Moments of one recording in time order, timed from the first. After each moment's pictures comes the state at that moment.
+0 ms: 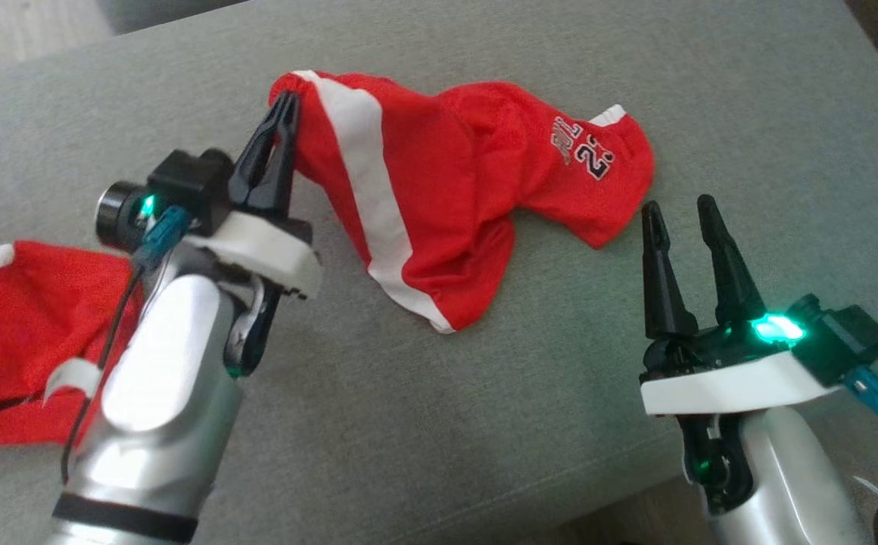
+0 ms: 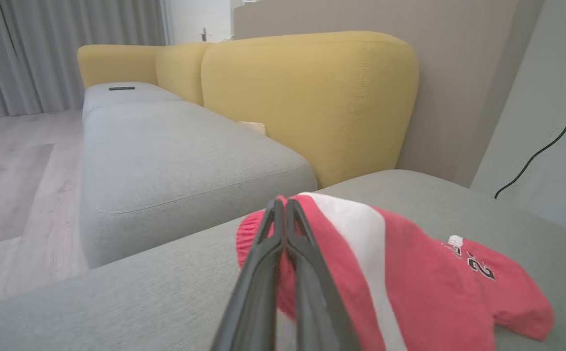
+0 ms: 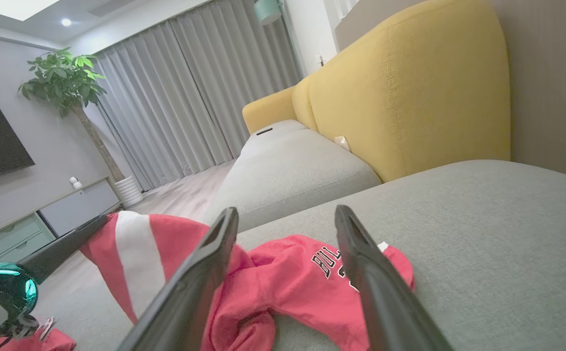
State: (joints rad) left arm -0.58 0.13 -0.40 0.44 -0.24 -0.01 -0.26; right arm -0.16 -0.05 0.21 0.08 0.41 0.13 -0.26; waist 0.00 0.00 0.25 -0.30
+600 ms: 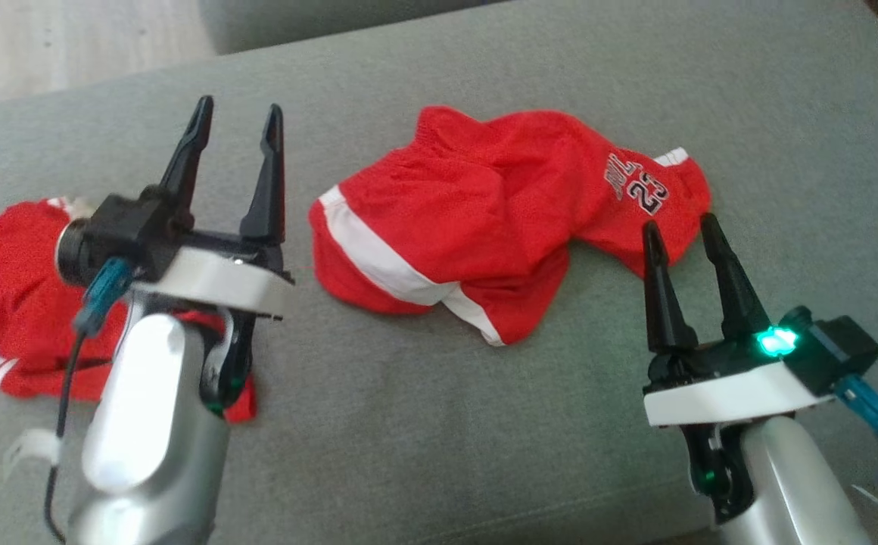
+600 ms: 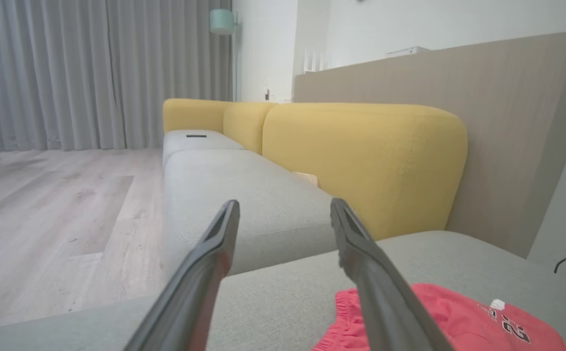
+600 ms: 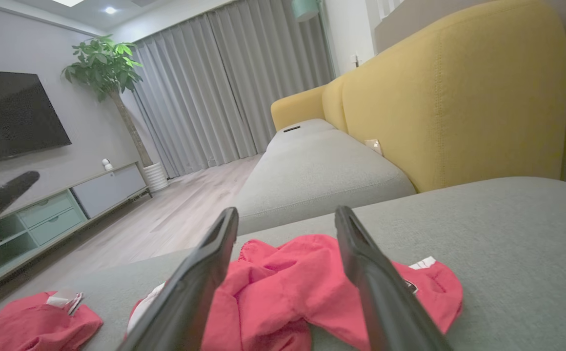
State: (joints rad) left arm -0.43 0.07 -0.19 0.25 -0.16 -0.05 -0.26; right arm -0.15 -0.05 0.19 0.13 0.33 0.13 -0.26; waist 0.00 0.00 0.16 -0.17
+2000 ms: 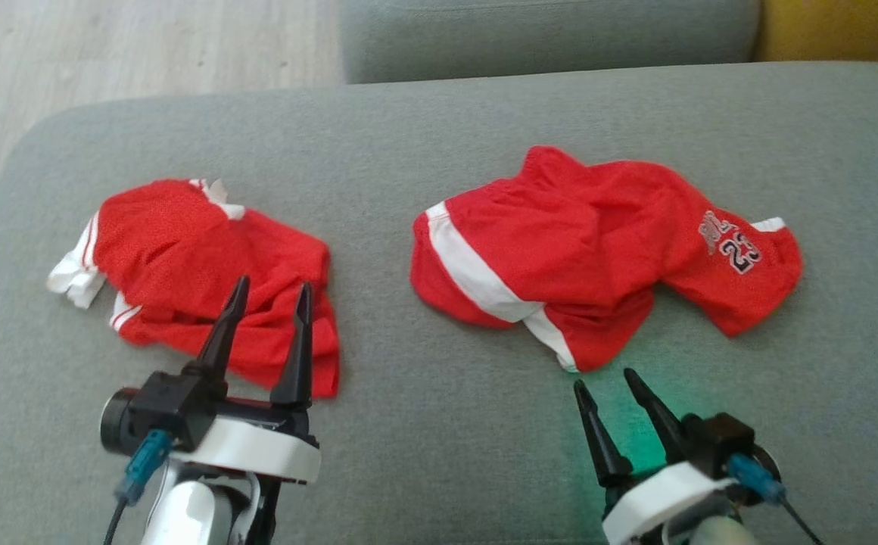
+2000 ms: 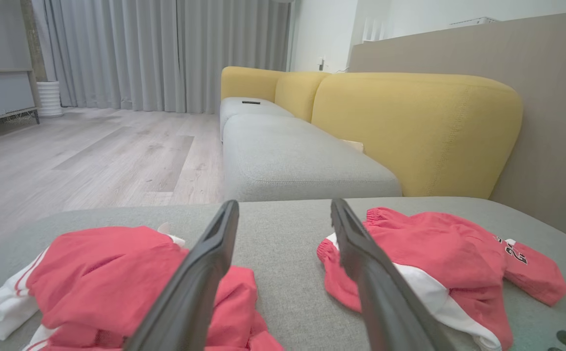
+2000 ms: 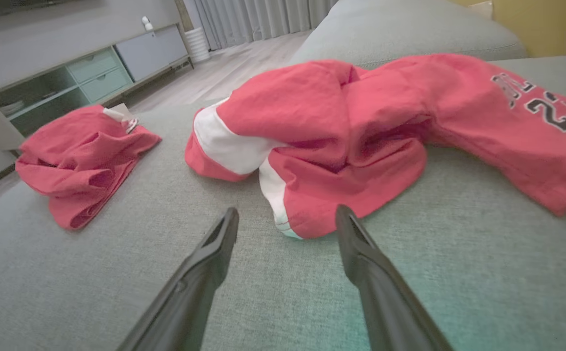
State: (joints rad) left arm -0.03 0.05 -0.22 0.05 -0.15 -0.03 -0.26; right arm -0.03 -0.05 0.29 0.45 0.22 0.13 -0.26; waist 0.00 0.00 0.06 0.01
